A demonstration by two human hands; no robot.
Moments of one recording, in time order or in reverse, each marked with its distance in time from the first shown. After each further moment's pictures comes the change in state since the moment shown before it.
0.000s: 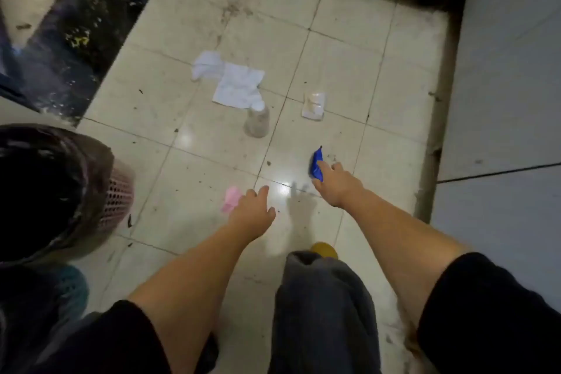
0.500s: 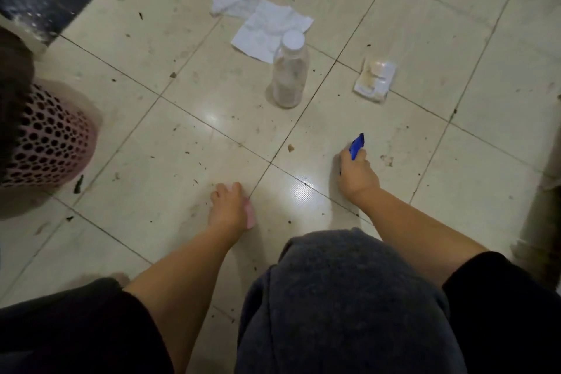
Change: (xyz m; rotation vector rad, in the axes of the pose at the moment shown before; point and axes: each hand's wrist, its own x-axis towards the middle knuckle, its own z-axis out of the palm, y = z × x) left_hand 0.176 -0.110 0.164 -0.150 0.223 -0.391; right_hand 0.224 0.038 0.145 -0.142 0.230 -0.087
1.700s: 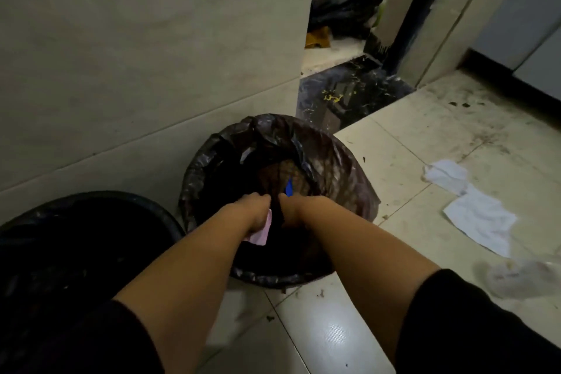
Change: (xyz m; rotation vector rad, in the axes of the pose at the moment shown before) left_hand 0.091 -0.339 -0.324 0.127 0.016 0.083; right_hand -0.025 -0.604 -0.064 -0.426 -0.386 -0.608
